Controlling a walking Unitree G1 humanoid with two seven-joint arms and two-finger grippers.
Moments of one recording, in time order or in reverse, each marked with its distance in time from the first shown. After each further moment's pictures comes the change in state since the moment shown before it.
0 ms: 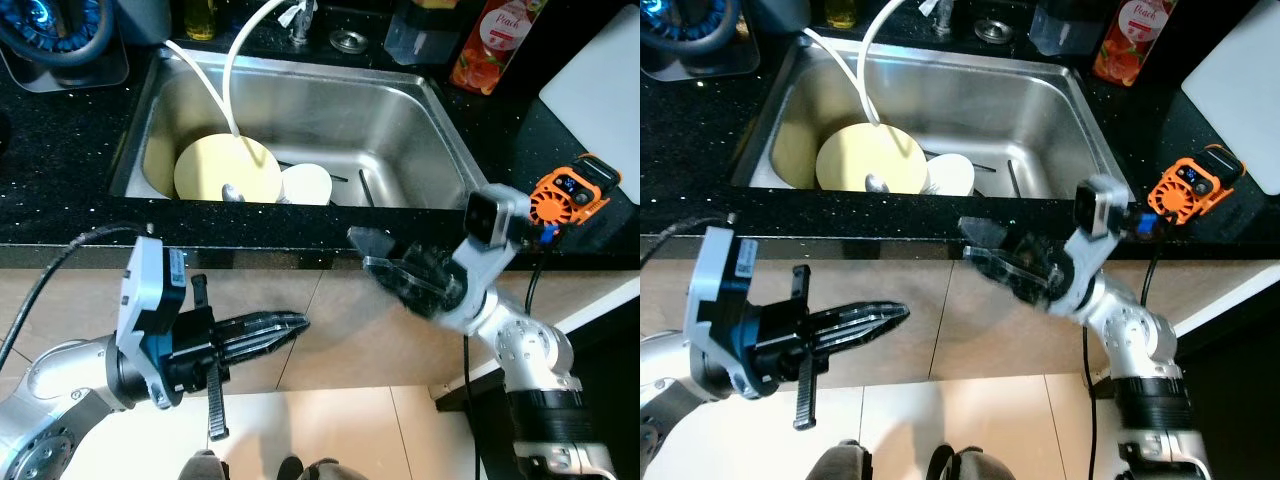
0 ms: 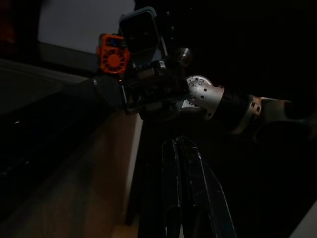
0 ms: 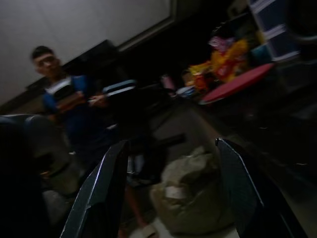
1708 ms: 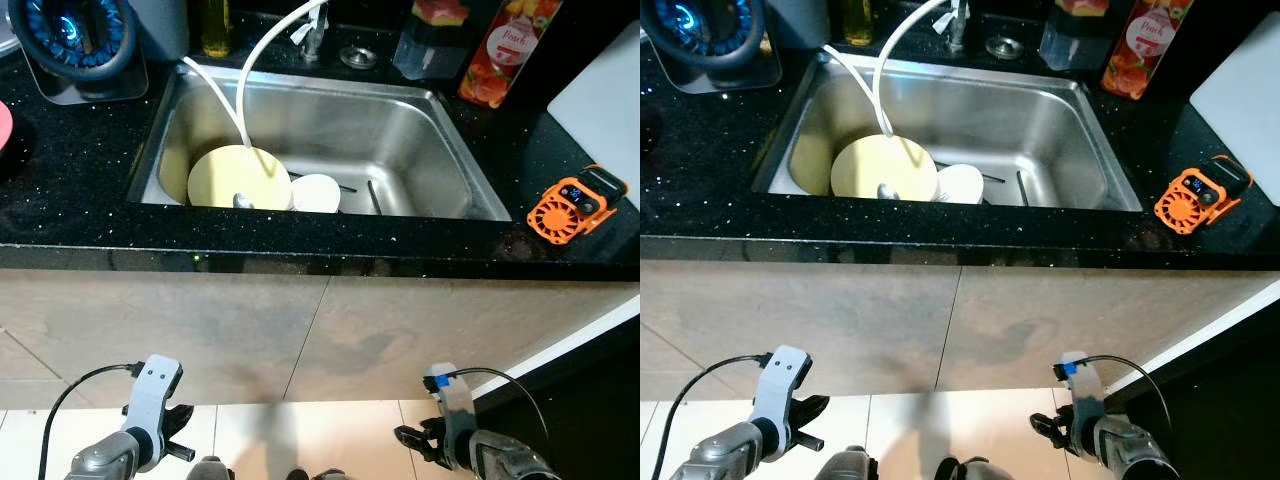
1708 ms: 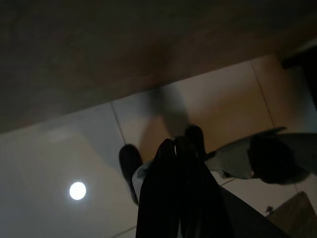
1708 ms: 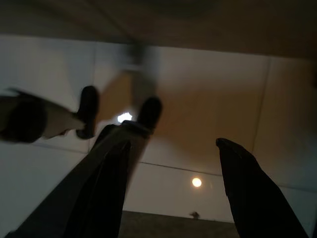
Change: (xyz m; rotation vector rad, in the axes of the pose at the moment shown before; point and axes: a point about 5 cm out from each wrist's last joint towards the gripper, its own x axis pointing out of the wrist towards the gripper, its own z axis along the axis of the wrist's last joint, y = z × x) left arm -0.116 0.032 -0.240 -0.419 0.744 1.007; right arm -0.200 0.004 -0.174 0.222 0.781 -1.565
